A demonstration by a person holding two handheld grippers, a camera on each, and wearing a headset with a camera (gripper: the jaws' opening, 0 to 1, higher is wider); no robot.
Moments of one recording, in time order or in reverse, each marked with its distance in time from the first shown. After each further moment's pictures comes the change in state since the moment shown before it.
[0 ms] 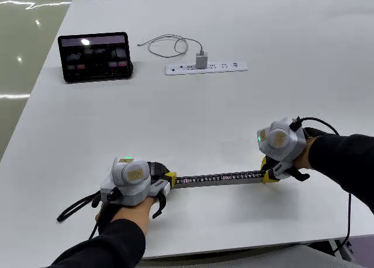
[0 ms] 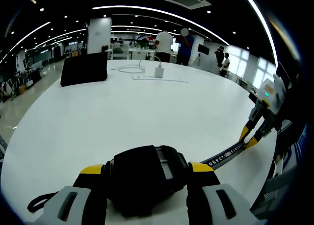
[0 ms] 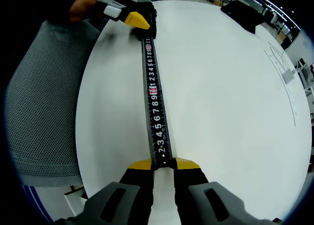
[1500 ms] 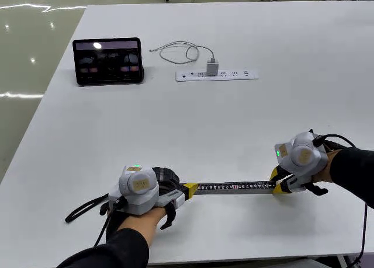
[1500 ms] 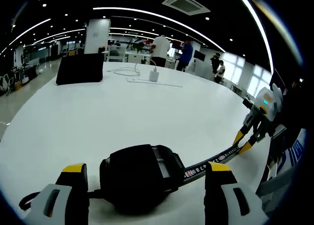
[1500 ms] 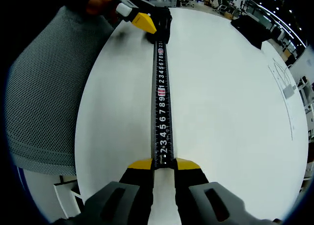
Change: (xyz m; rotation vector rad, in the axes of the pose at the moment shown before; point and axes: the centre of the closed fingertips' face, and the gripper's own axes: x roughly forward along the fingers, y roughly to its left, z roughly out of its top) left arm -0.002 -0.007 0.002 -0.043 -0.042 -0.060; right arm -0.002 0.004 0.000 -0.111 -0.059 -0.015
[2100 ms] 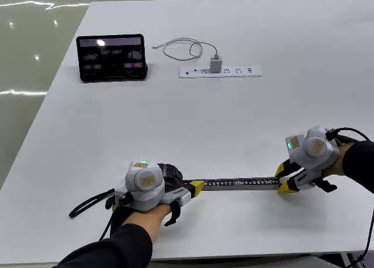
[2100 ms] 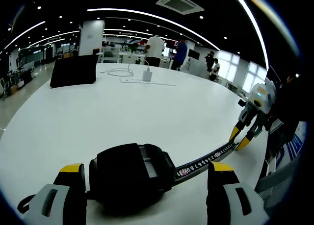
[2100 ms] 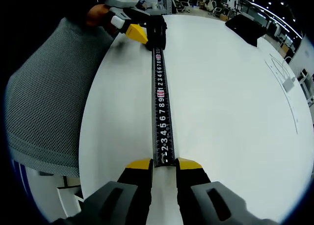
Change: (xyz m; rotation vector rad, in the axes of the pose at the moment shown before) left arm 0.004 -0.013 -0.003 0.039 0.002 -0.046; right arm -0.005 0.004 0.000 0.047 -0.085 0.047
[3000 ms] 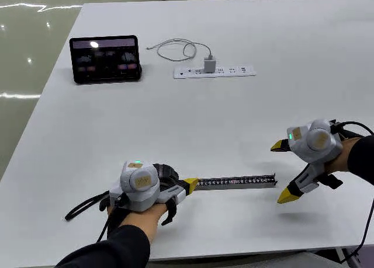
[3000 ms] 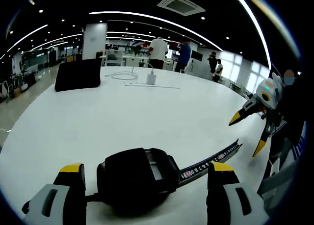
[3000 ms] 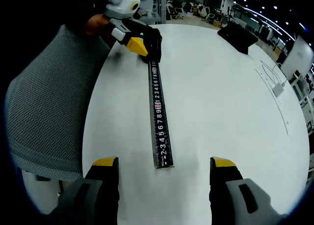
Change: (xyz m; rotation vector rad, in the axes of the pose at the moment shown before) left arm -0.004 0.007 0.006 0.013 -0.021 0.042; right arm -0.018 -0.001 0.014 0.003 -0.049 -0.065
